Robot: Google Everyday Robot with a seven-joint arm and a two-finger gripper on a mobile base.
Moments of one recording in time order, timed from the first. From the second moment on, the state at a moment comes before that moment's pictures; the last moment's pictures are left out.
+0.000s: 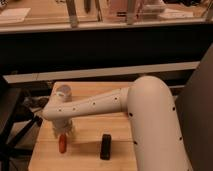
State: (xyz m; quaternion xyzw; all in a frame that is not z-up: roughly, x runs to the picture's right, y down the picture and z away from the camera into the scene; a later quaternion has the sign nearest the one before) arm -0.210 0.249 0.787 -0.25 -0.29 -0.64 0.67
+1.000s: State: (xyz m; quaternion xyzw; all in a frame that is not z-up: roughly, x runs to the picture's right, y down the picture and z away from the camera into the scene) arm -0.171 0.213 0.789 -0.24 -0.28 -0.62 0.70
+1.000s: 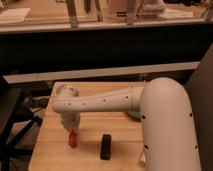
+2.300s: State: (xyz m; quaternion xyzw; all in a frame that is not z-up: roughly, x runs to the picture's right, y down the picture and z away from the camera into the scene) arm -0.116 0.133 0.817 -0.22 -0.24 -0.58 0.74
